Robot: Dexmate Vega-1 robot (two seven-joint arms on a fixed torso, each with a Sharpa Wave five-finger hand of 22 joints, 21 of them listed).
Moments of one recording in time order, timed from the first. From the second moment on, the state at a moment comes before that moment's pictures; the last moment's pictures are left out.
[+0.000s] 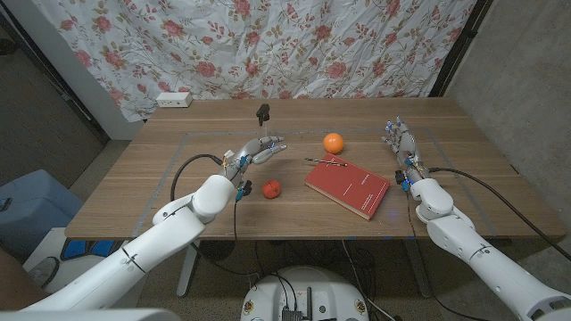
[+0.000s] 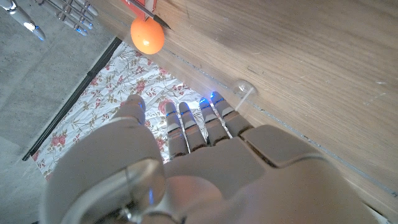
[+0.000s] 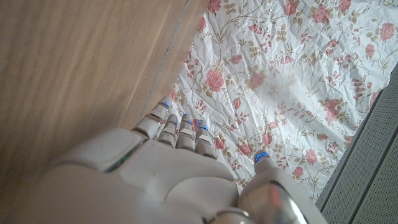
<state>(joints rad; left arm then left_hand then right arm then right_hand) 1.10 0.75 0.45 -2.05 -0.06 0.23 0.29 0.67 0.18 0.24 -0.06 0.18 0.44 -0.06 0.17 0.17 0.37 -0.12 0.18 0.17 0.30 -0.04 0.17 0.16 0.27 -0.04 0.19 0.17 -0.99 -0.57 -0.34 -1.36 0.47 0.42 -0.16 0.02 0.08 0.31 0.07 0.23 0.12 0.00 0.18 0.17 0.13 0.06 0.19 0.18 -0.01 0.03 0.22 0.26 0.24 0.00 0.18 0.16</state>
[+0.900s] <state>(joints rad) 1.19 0.75 0.40 -2.00 -0.13 0.05 0.37 0.60 0.15 0.29 -0.10 0.18 0.28 -0.21 0.17 0.17 0.26 -0.07 0.18 0.17 0.23 -0.04 0.17 0.16 0.13 -0.02 0.17 0.17 -1.01 -0.58 -0.34 -1.41 0.43 0.40 -0.20 0.02 0.08 0.32 0.07 0.23 0.13 -0.01 0.18 0.17 0.13 0.06 0.19 0.18 -0.01 0.03 0.22 0.25 0.24 0.00 0.18 0.16</state>
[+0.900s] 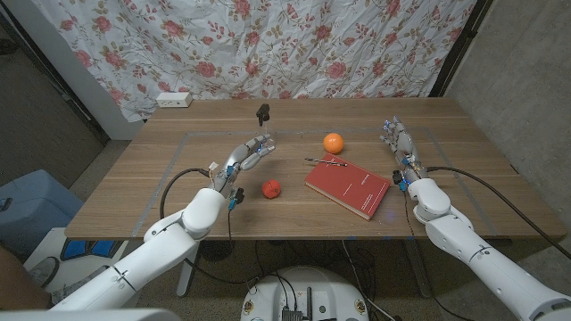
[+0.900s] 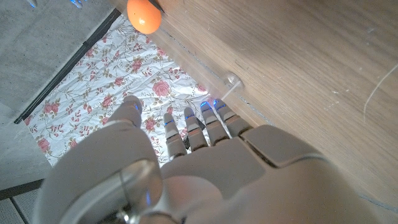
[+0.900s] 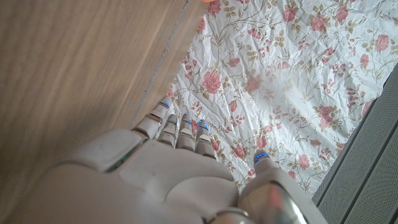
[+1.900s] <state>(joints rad) 1.26 0.71 0.33 -1.91 -0.19 -0.08 0.41 0.54 0.16 0.32 -0.13 0.18 0.31 -0.15 0.17 0.17 0.28 -0.11 0.19 0.17 0.21 -0.04 0.17 0.16 0.10 -0.04 0.18 0.17 -0.98 -0.58 -0.36 -1.43 0.40 0.35 -0.22 0.02 0.08 0.31 0.08 0.23 0.13 -0.01 0.18 0.17 0.13 0.06 0.19 0.18 -0.01 0.03 0.22 0.25 0.24 0.00 0.18 0.16</state>
